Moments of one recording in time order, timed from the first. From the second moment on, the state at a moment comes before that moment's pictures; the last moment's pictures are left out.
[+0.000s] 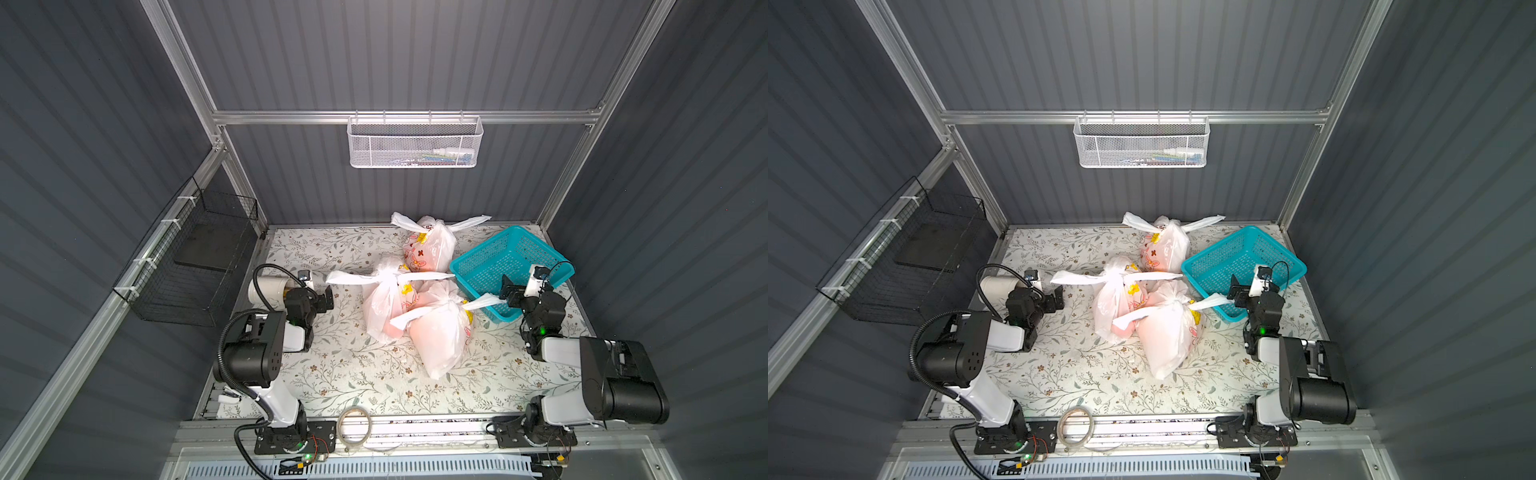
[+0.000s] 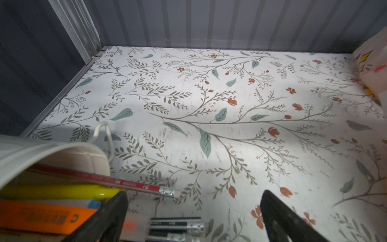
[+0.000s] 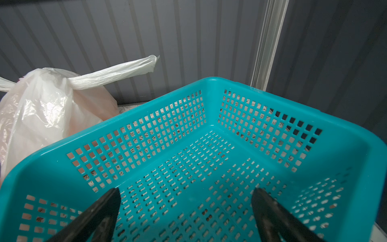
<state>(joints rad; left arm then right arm) -0.03 1.71 0.47 0.85 -0.02 -0.01 -0.11 1.45 0.32 0.96 -0.08 0.05</state>
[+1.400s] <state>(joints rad) -0.03 1.71 0.47 0.83 -0.03 -0.01 -0.11 1.47 0.25 1.12 -0.06 0.08</state>
